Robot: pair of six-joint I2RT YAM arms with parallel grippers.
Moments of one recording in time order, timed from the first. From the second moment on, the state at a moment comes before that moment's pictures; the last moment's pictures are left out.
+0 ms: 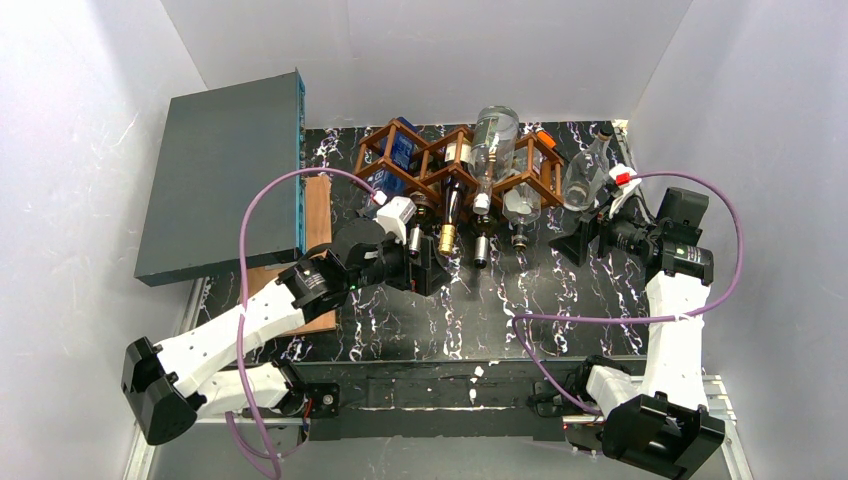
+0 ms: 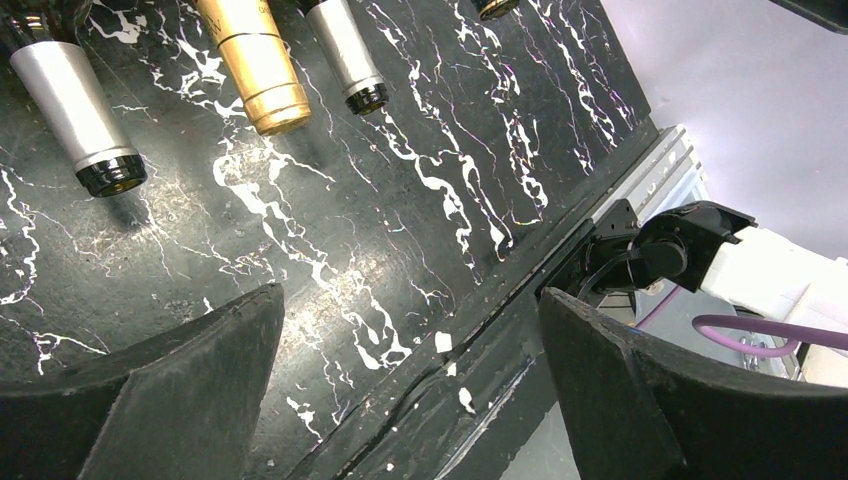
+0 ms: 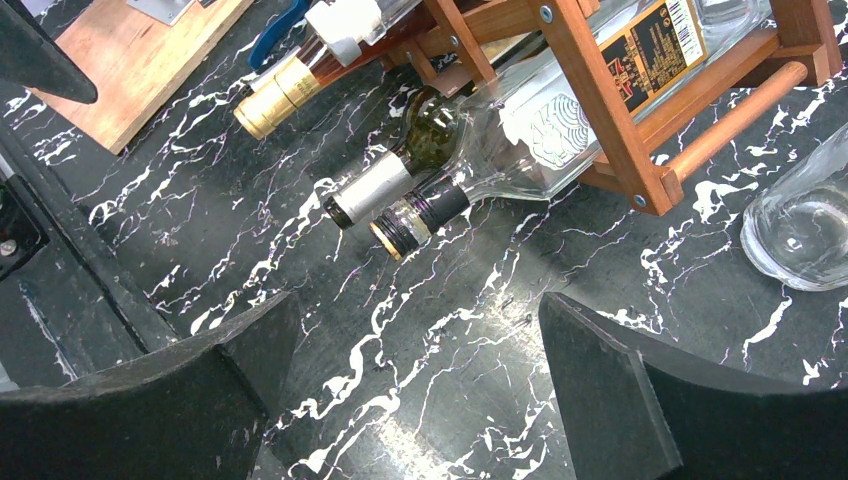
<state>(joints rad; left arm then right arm) -0.88 1.08 0.92 -0.32 0.07 -0.55 -0.29 0.97 0.98 -0.71 -1.03 -0.45</state>
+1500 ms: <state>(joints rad) -0.75 1.80 1.55 -0.24 0.02 -0.58 -0.27 0.97 0.96 -0.71 -1.04 -0.45</state>
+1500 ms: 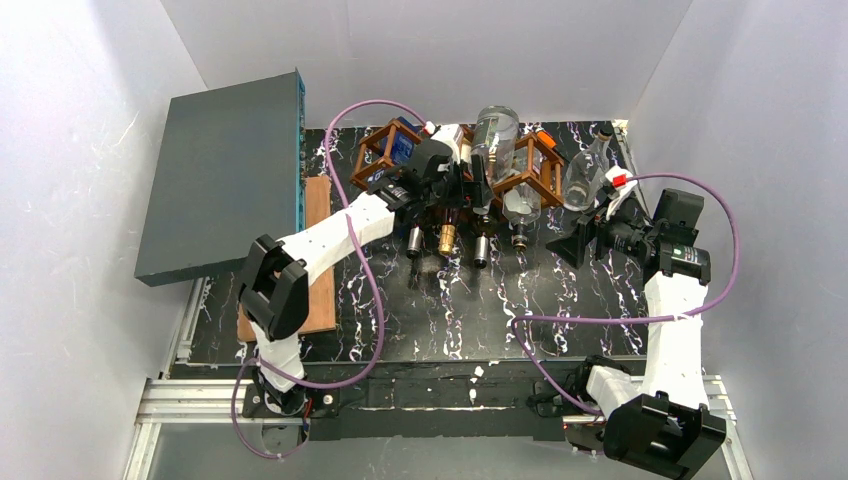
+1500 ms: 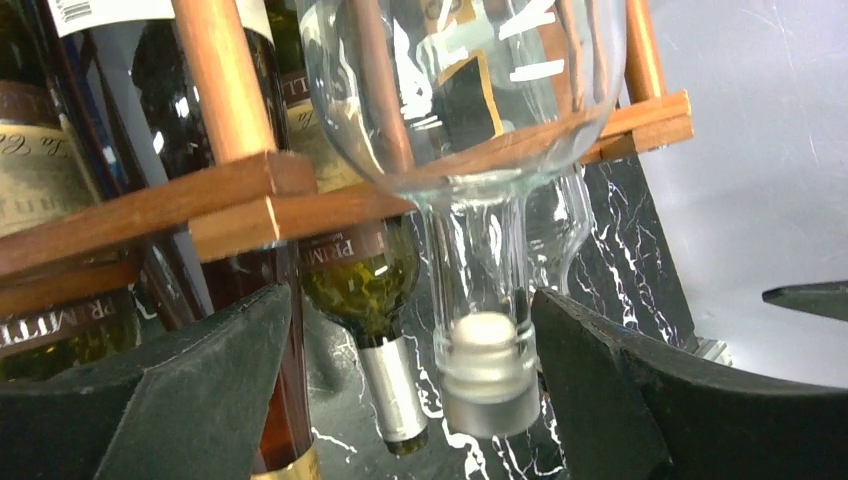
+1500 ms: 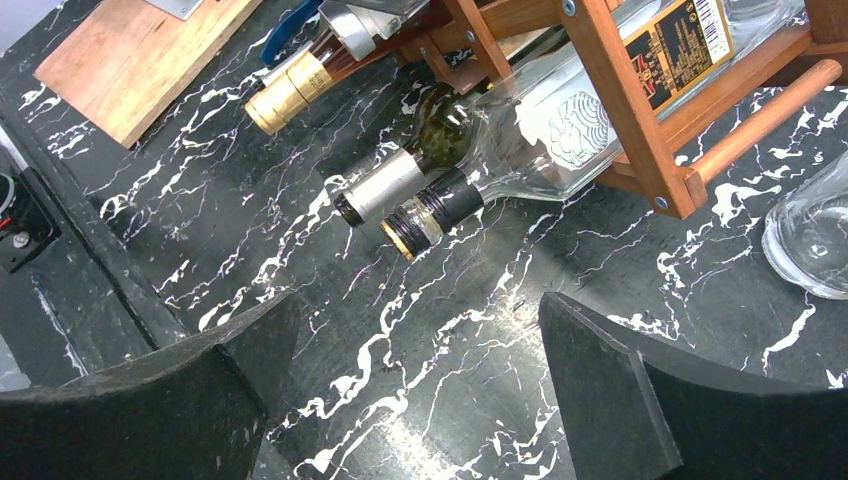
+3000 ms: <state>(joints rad) -0.76 1.93 1.69 -0.24 0.07 -0.65 -0.27 0.97 0.96 -0.71 -1.04 -0.45</state>
